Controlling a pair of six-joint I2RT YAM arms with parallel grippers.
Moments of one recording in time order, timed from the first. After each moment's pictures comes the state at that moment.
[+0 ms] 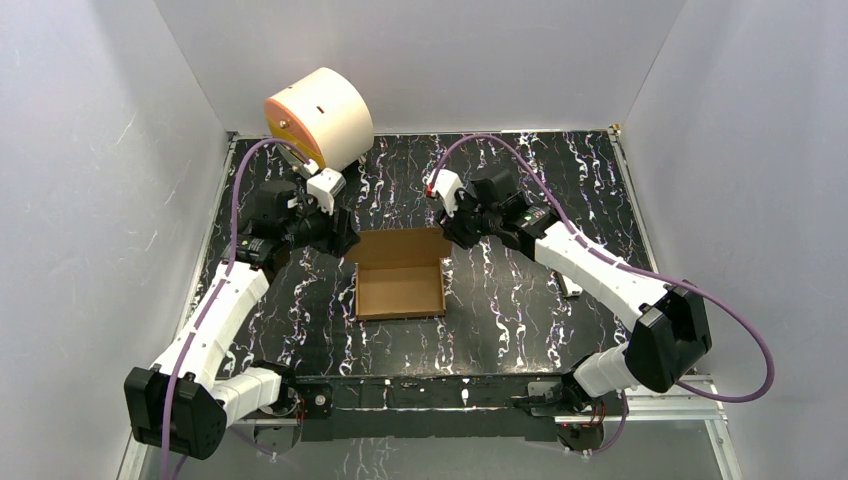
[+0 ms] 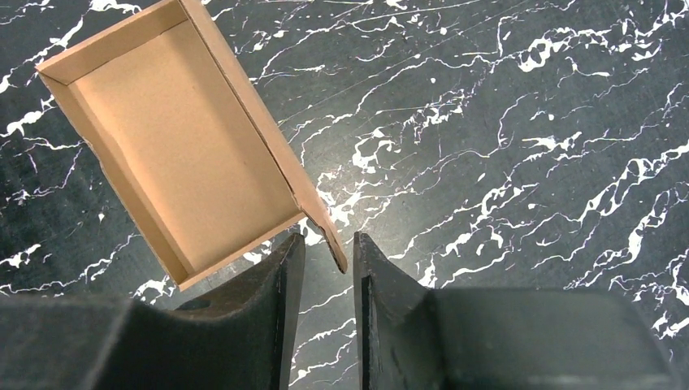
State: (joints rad) left arm -0.24 1.10 0.94 -0.45 0.42 0.11; right arm 0.69 1.41 1.18 -0.43 -0.26 -0.36
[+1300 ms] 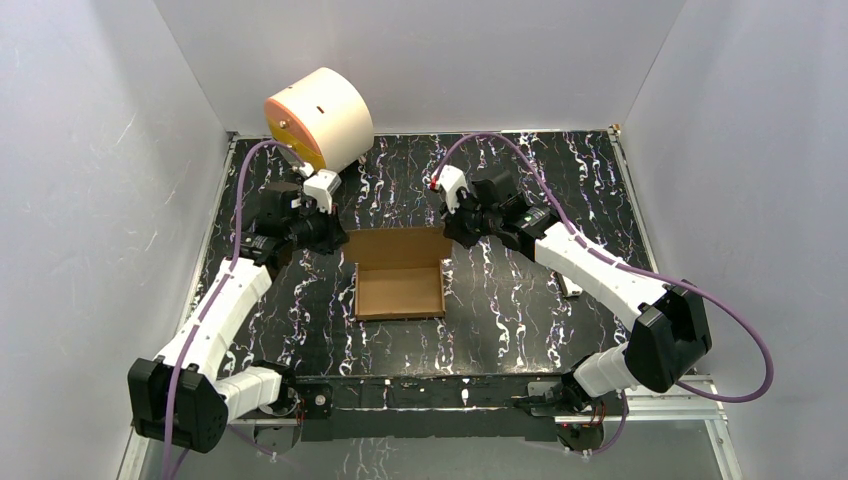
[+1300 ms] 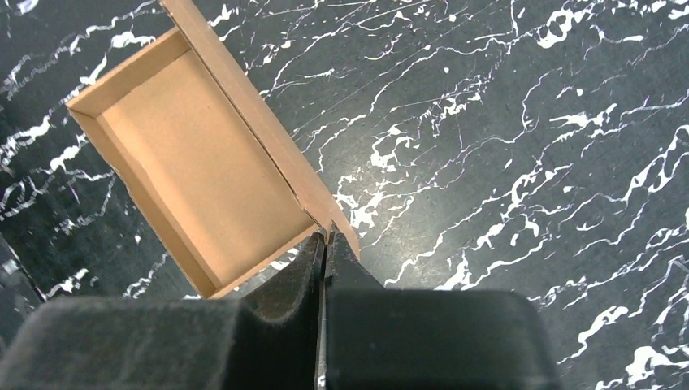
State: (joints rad) left arm -0.24 1.12 0.93 -0.49 0.36 0.01; right arm 0.68 1.42 1.17 -0.41 -0.27 -0.24
